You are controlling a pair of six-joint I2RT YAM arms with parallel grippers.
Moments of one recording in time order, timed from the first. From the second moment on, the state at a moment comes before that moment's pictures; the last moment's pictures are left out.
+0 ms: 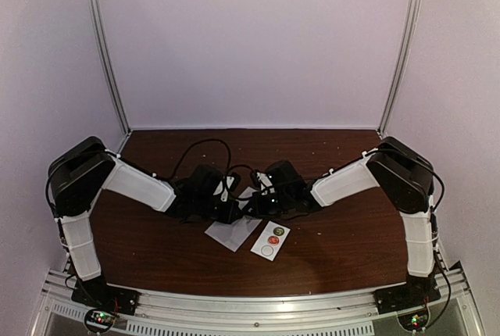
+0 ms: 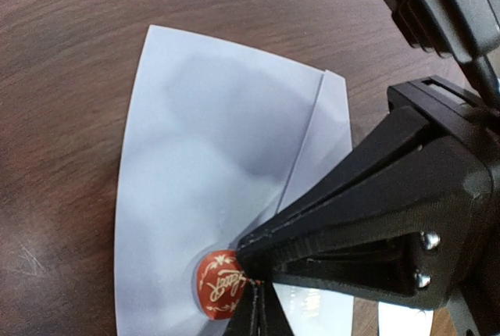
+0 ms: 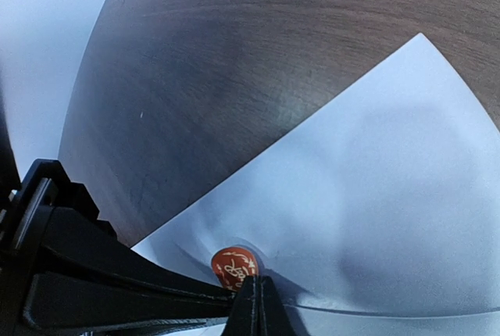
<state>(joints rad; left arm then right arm) -0.83 1.91 0.92 0.21 0.19 -0.46 0.84 2.12 1.19 0.23 -0.32 0.71</state>
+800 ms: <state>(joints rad) -0.83 1.91 0.87 0.29 0.18 -0.47 0.84 2.05 1.21 0.09 -0.28 0.68</state>
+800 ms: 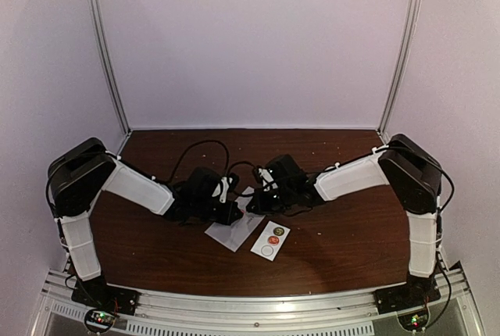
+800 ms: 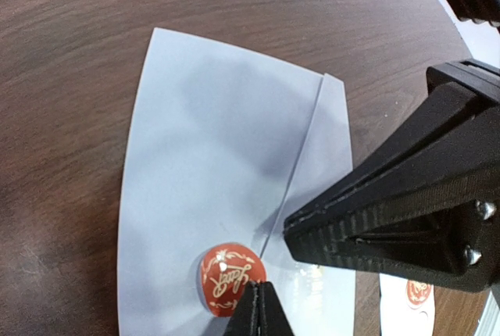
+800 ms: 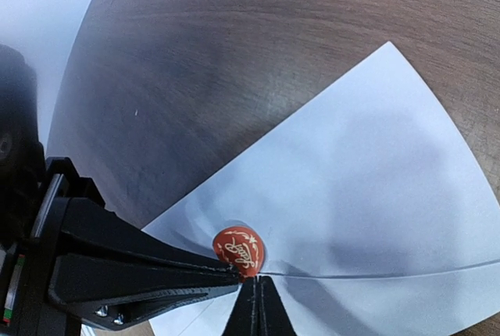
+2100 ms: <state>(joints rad) -0.83 1.90 0.87 0.26 0.18 -0.47 0.84 2.13 1.26 0.10 -0.32 0.69</state>
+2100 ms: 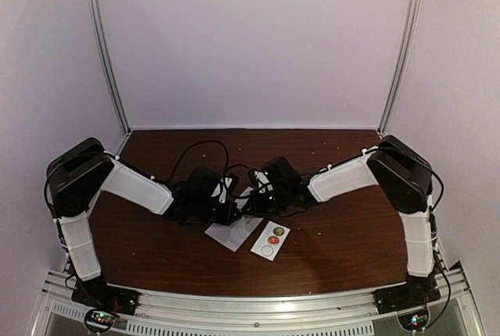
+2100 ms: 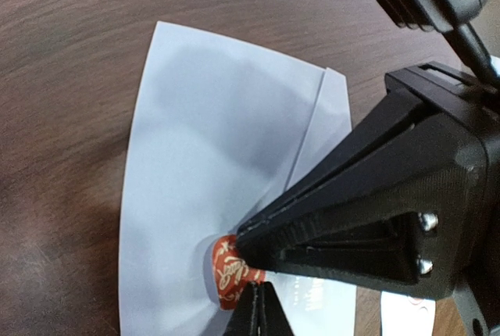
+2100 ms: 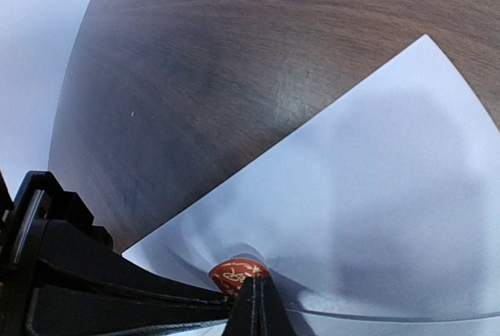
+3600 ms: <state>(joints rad) -0.82 1.90 0.89 0.26 0.07 -0.48 0.84 2.13 1.26 0.12 -0.31 0.71</state>
